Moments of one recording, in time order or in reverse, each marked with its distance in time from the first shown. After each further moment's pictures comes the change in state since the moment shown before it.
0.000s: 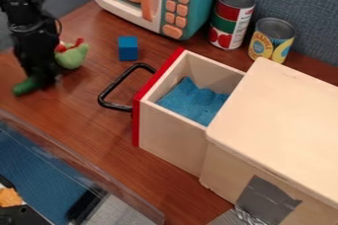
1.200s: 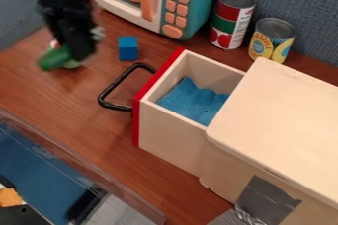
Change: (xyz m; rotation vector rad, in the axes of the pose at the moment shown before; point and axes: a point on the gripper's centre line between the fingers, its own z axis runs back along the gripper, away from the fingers) arm 0.013 -0.116 0.150 -0.281 -0.083 -0.066
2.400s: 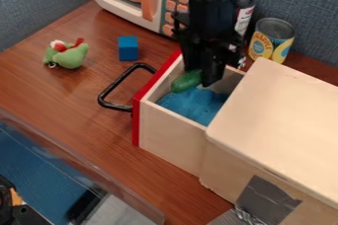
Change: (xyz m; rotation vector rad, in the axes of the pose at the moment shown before) arm 0.094 -0.085 -0.060 -0.052 0.066 -0.071
